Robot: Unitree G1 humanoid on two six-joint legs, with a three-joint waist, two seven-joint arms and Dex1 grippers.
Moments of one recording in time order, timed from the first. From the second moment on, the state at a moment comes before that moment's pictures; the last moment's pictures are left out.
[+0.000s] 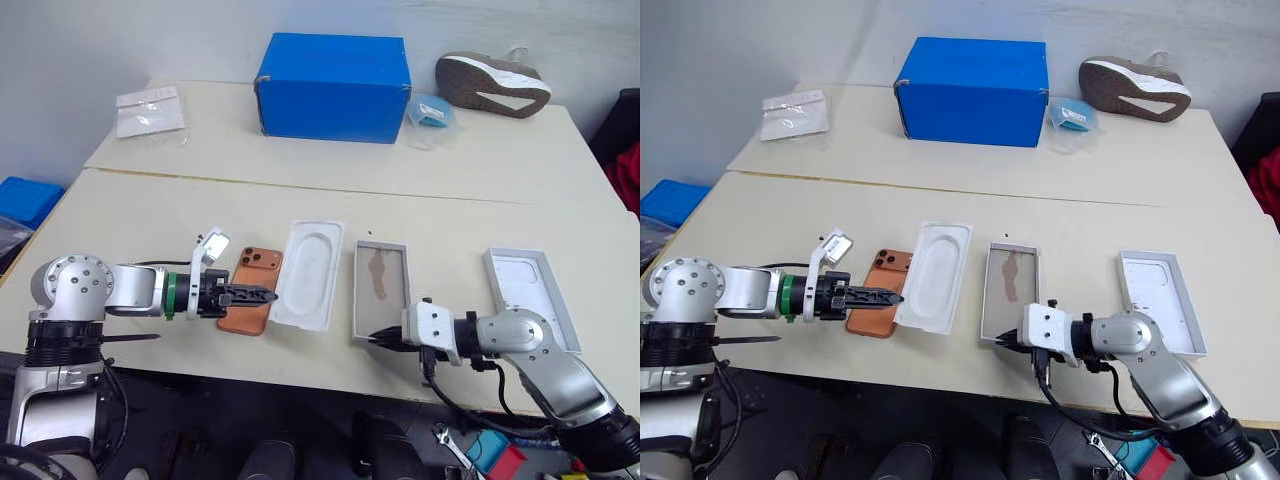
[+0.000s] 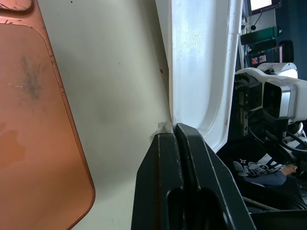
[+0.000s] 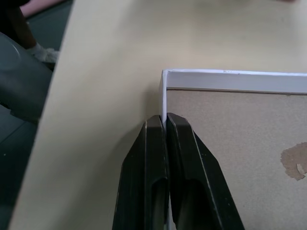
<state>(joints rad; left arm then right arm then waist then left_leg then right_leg) -0.60 0.72 0.14 0.12 -1.24 1.61 -0.41 -0.17 -0.76 0.24 -0.33 0.16 0.24 1.05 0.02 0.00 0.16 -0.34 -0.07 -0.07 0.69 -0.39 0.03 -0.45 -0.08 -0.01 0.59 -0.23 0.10</state>
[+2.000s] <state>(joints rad) -0.80 0.16 0.15 0.36 -1.39 1.61 0.36 0.33 -0.87 -0.52 -0.93 0.68 0.70 0.86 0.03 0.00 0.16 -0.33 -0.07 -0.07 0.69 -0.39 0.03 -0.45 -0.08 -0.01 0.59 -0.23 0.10</state>
